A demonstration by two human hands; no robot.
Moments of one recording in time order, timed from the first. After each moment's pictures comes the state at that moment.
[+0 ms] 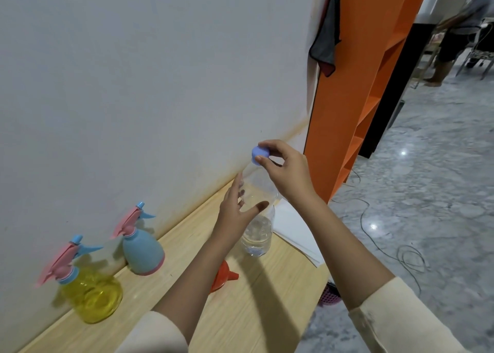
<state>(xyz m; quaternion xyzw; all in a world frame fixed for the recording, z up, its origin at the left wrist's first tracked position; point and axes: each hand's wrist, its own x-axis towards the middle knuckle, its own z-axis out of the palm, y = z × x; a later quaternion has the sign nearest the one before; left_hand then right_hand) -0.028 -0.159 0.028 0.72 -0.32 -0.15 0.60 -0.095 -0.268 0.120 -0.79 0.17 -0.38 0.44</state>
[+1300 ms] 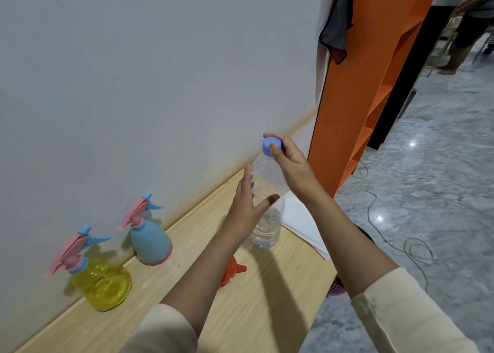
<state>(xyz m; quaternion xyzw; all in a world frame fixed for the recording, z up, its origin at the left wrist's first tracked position) -0.031 -0.160 0.026 0.75 -0.34 -0.17 0.54 -0.082 -0.277 0.093 -0.75 0.12 -0.29 0.58</state>
